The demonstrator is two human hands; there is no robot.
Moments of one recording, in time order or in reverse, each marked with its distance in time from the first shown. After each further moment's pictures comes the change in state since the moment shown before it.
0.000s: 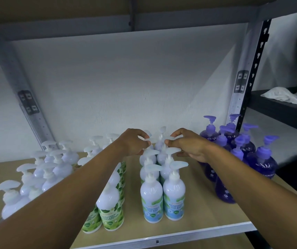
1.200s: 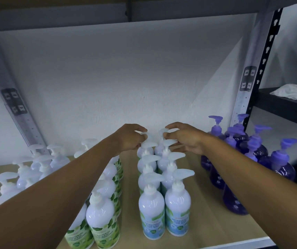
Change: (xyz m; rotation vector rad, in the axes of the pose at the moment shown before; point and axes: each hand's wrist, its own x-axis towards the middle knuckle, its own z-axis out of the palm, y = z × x) left_hand 0.053 -0.014 -0.008 -0.060 -0.037 0.041; right_hand 0.043 -0.013 -0.005 0.057 -0.057 0.001
